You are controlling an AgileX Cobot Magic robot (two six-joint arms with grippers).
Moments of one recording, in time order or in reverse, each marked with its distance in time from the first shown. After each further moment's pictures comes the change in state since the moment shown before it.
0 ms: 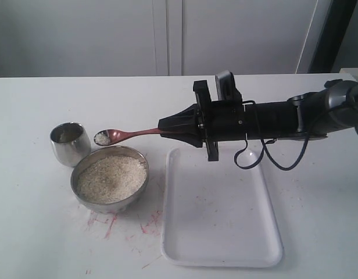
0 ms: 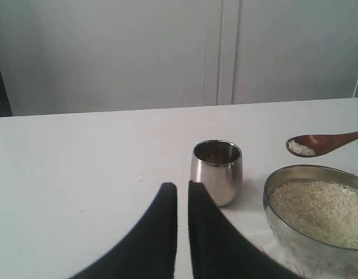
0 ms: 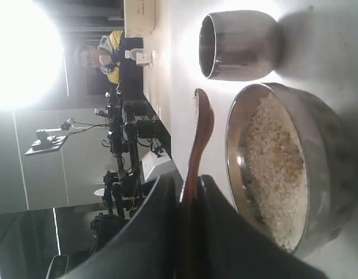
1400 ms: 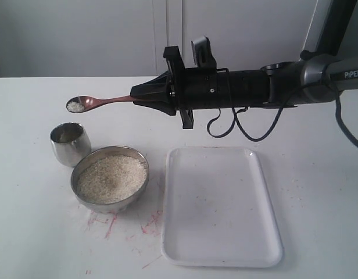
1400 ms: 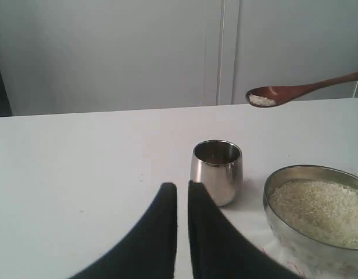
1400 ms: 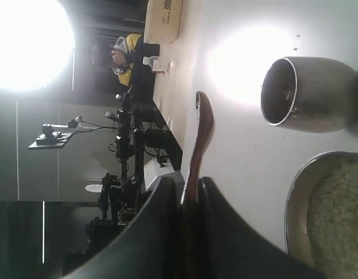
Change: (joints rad) left arm 0.000 0.000 0.000 0.000 0.000 0.000; right arm 0.095 0.014 -0.232 0.014 -0.085 0.086
